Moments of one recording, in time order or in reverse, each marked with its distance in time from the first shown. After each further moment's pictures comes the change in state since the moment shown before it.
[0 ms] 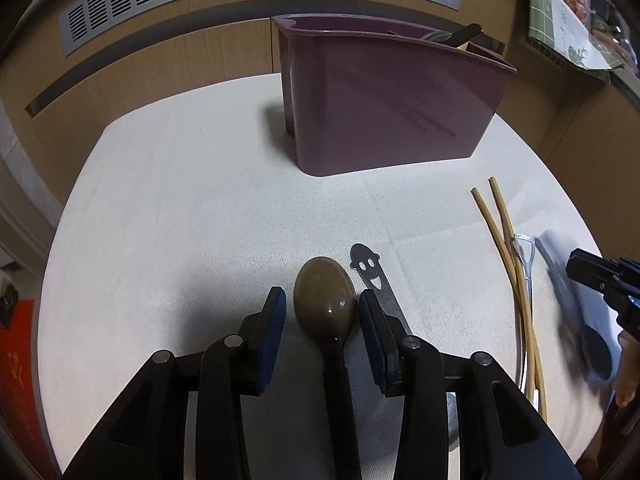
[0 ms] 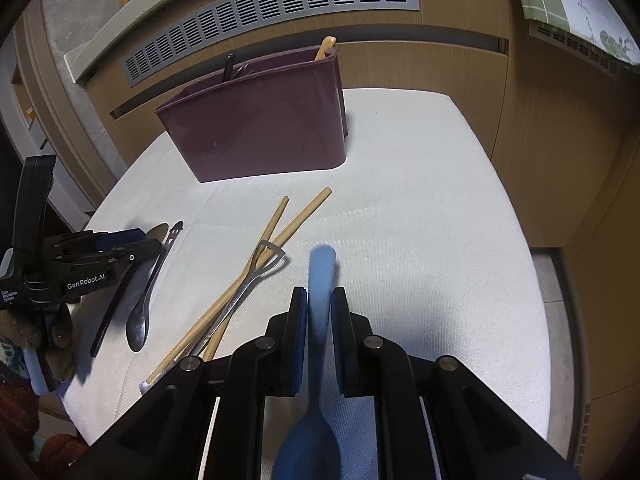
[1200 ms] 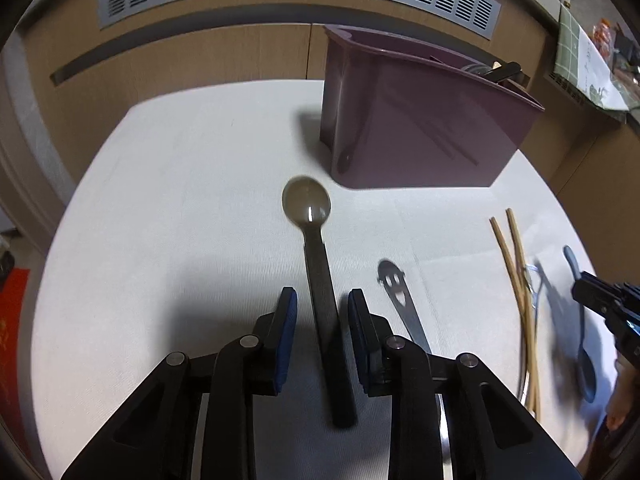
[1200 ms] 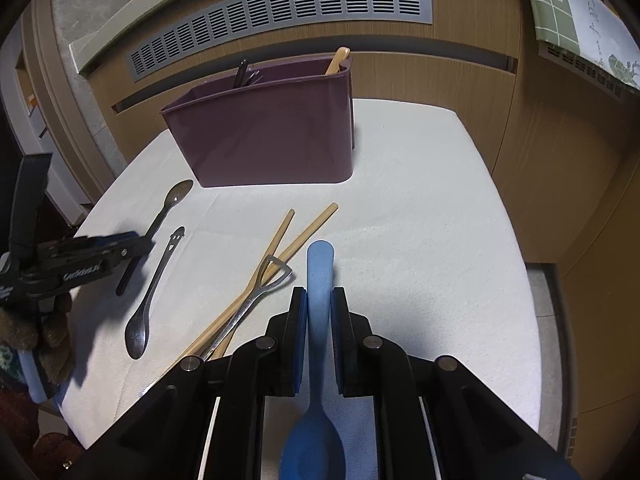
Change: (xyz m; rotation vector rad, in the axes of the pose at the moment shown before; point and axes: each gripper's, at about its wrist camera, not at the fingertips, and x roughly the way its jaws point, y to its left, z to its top) left arm -0.008 0.017 -0.002 -0.107 -0.040 0.018; right arm -0.002 0.012 0.007 -0.051 -0.017 -0.039
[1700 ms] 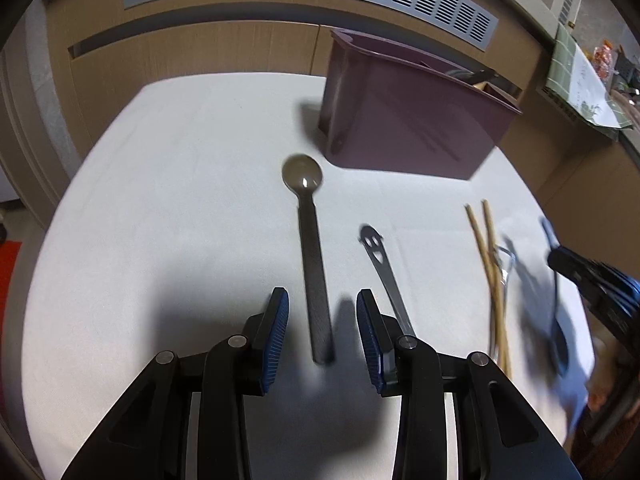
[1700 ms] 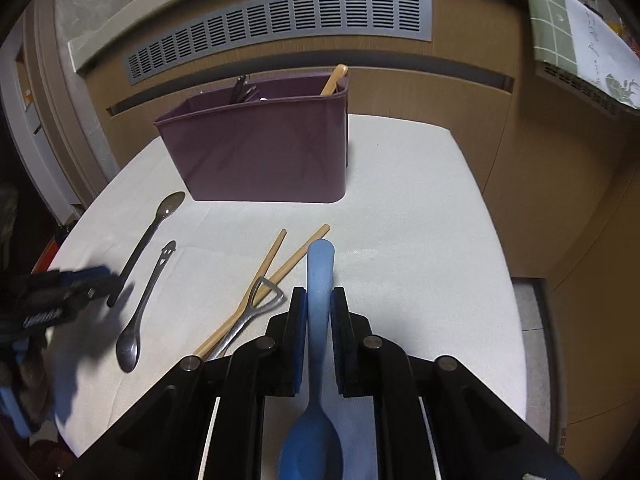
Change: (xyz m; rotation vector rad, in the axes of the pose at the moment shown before) left arm -0.029 -0.001 -0.027 -0.083 0.000 -0.045; right arm -0.006 0.003 0.006 -0.030 -0.045 -0.041
